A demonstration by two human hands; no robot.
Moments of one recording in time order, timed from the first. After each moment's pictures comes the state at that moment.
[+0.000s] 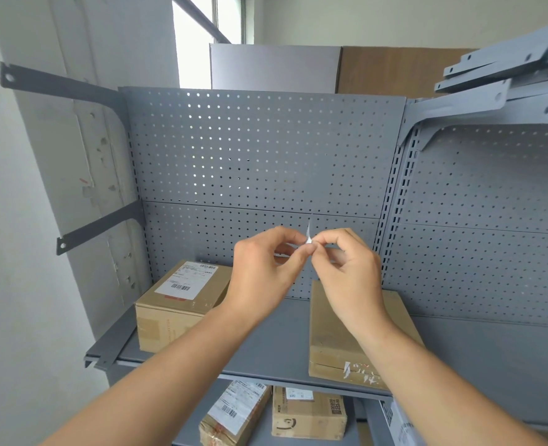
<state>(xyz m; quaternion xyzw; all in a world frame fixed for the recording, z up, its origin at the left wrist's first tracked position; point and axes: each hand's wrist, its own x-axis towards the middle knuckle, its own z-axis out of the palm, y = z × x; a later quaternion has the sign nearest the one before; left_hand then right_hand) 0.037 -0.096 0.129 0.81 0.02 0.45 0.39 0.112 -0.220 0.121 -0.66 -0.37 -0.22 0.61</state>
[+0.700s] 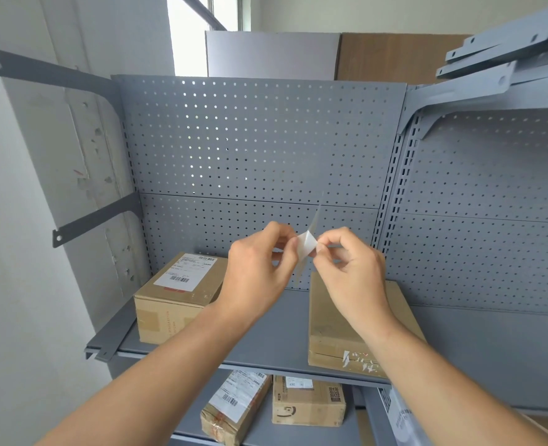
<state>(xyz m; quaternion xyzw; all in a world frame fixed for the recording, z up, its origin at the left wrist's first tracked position) 0.034 -0.093 0.113 0.81 -0.01 0.50 0.31 0.118 -0.228 0.105 -0.70 -0.36 -0.23 0.57</state>
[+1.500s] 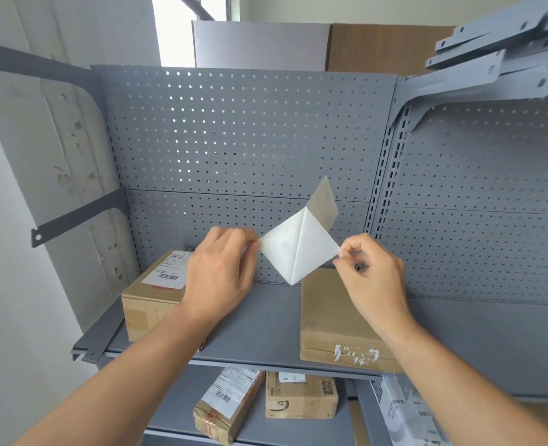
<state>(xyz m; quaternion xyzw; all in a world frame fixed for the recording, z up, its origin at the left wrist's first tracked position) 0.041 -0.044 0.079 0.84 0.01 0.54 0.08 0.154 -0.267 0.079 -0.76 -0.32 -0.23 0.52</state>
